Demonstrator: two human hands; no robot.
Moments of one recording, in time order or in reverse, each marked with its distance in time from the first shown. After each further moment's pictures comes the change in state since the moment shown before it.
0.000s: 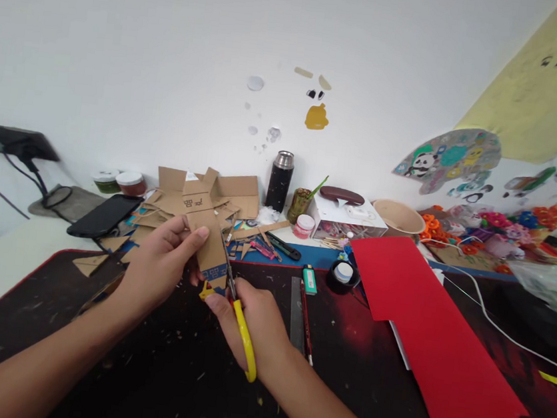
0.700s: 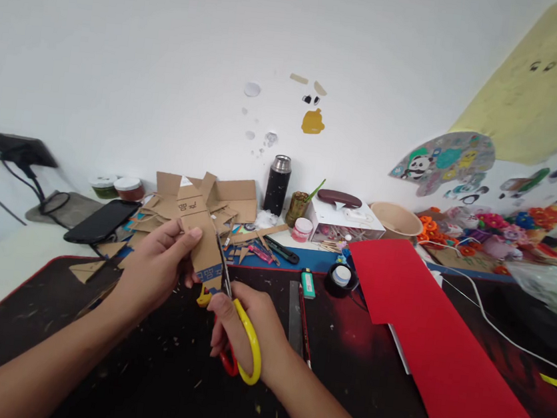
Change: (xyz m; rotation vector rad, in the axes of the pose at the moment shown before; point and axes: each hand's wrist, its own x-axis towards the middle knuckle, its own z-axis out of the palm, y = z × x) left_hand 0.005 -0.005 0.001 -0.144 0.023 -0.044; right_hand 0.000 0.009 0.006 0.519 -0.166 0.102
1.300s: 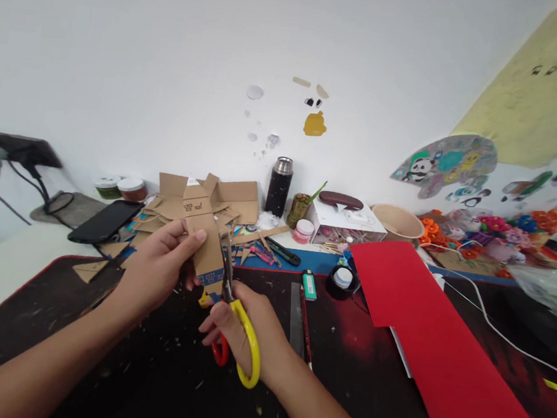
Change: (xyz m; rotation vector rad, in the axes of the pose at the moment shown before) left_hand 0.003 -0.005 -0.008 0.065 -0.024 -0.003; right_hand 0.002 0.004 -0.003 -0.018 -0.059 -0.075
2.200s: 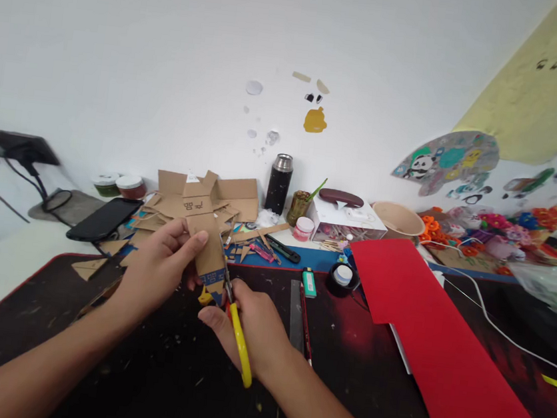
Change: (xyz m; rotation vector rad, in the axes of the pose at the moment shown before) left_hand -0.005 0.004 0.001 0.215 0.030 0.080; right_hand -0.002 -0.014 -0.001 -0.570 0.147 0.010
